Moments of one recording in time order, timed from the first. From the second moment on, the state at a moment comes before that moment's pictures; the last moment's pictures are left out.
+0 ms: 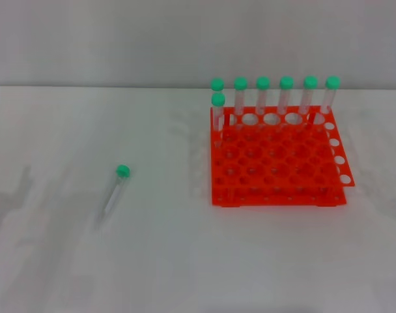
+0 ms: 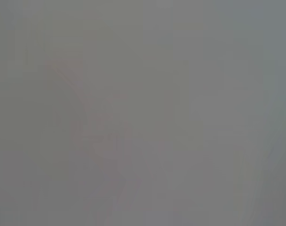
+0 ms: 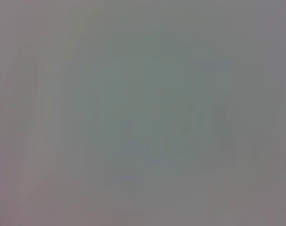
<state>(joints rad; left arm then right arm) -0.26 -2.08 1.05 0.14 0.33 1.48 -0.54 0.33 2.01 -0.51 -0.04 -0.92 -1.52 0.32</state>
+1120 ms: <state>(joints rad) -0.20 -1.91 1.05 0.46 0.69 1.29 -1.19 0.31 2.01 -0.50 -0.01 -0.91 -1.57 0.30</state>
